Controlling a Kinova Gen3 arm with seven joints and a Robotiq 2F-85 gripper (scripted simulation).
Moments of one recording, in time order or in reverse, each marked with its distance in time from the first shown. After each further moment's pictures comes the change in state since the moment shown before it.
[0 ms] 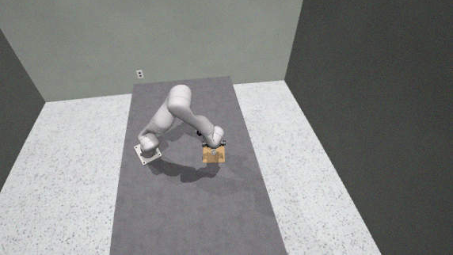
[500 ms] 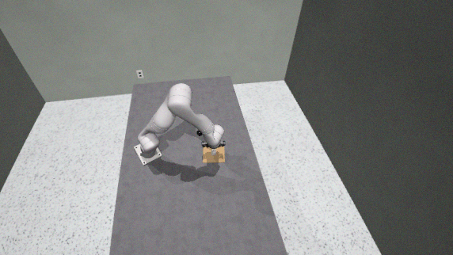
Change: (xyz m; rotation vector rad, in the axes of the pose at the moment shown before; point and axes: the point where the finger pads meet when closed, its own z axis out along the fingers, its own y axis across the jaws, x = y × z) arm -0.003 -0.003 0.001 0.012 -0.033 0.012
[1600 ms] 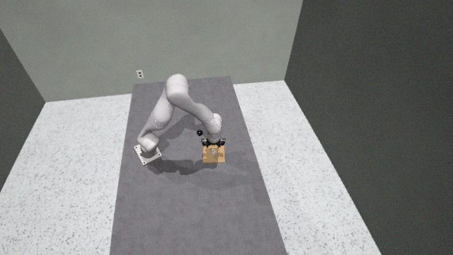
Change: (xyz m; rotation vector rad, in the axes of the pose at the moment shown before) arm -0.001 0.000 0.000 -0.001 -0.196 0.009
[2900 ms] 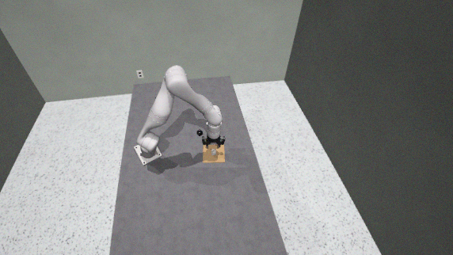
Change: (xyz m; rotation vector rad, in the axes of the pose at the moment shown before) arm 0.000 0.000 0.000 0.004 -0.162 0.016
